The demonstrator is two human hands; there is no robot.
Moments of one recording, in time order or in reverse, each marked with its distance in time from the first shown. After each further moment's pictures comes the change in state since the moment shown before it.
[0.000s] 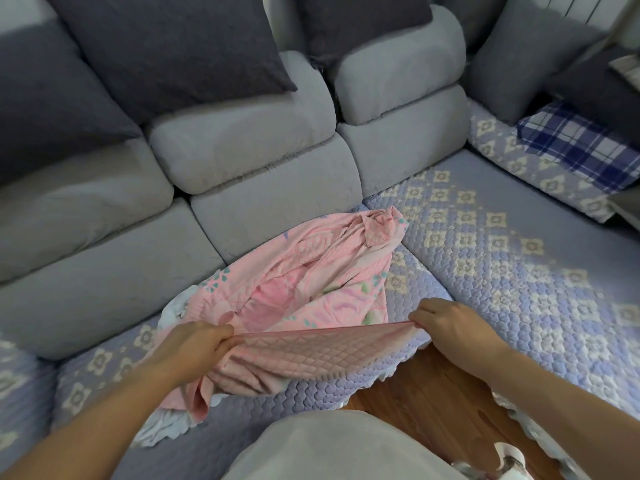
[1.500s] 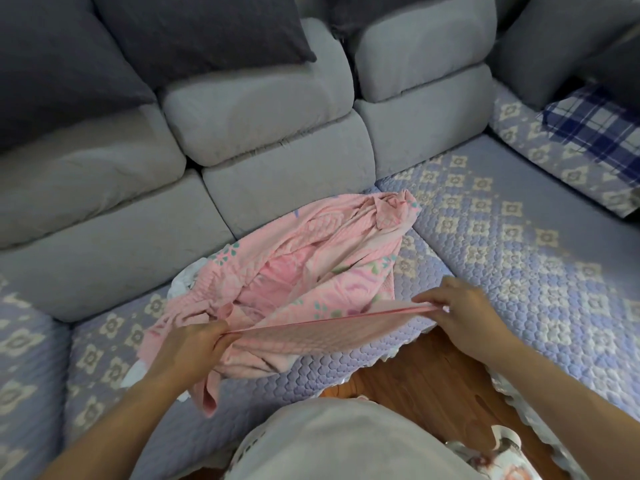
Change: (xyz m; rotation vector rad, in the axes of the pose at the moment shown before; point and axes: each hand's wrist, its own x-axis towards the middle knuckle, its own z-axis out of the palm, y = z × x) left_hand -0.052 -0.002 0.049 -0.123 0.263 -0.138; right_hand 0.002 -0.043 -0.041 0.562 0.026 0.354
